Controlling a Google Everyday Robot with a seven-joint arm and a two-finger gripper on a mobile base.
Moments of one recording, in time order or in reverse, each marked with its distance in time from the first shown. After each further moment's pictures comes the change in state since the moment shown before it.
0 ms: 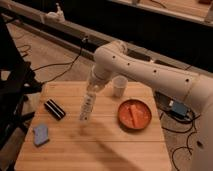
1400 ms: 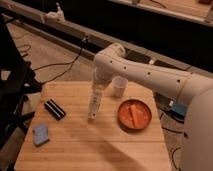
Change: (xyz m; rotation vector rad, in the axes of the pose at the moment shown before) arm -0.033 -0.040 0.025 0.122 -0.080 -0.027
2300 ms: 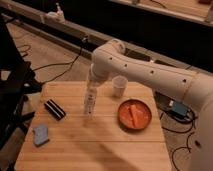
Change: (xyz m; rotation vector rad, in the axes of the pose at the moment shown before) arm 0.002 0.035 -0.032 -0.082 -0.038 -0.112
